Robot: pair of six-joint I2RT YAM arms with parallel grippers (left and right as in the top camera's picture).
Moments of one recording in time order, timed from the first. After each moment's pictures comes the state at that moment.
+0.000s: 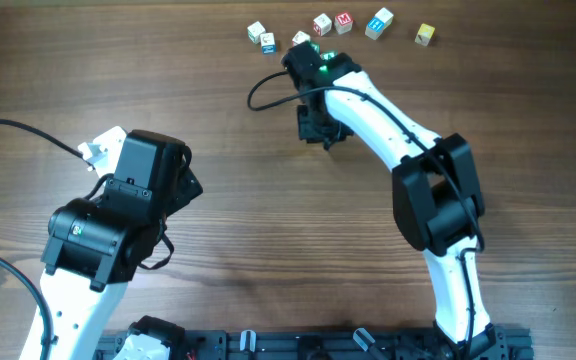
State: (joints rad) left arm -0.34 1.06 1.23 -1.27 -0.41 -0.82; right arm 0.51 2.28 1.90 -1.13 0.11 0.45
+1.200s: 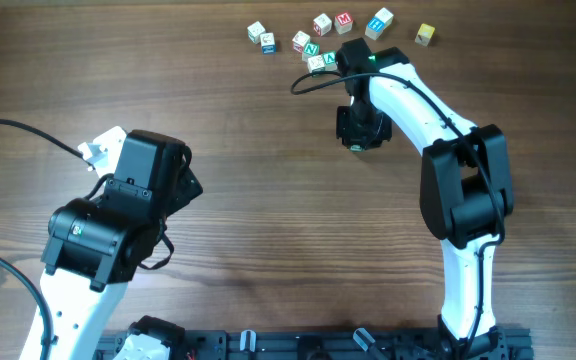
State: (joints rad) left arm -0.34 1.06 1.23 -1.28 -0.41 -0.82; right arm 0.35 2.25 1.78 -1.15 -0.02 0.41
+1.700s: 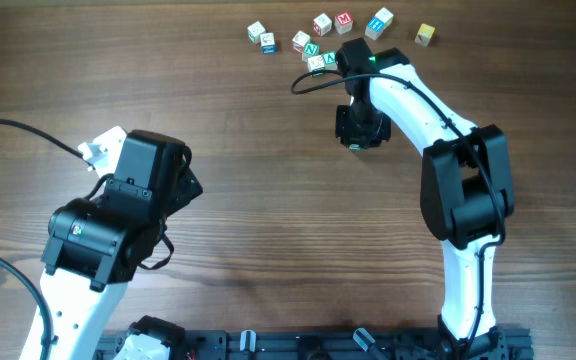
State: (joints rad) left arm -0.34 1.06 1.23 -1.28 -0.41 -0.82; right arm 0.35 2.25 1.77 -1.12 -0.02 0.42
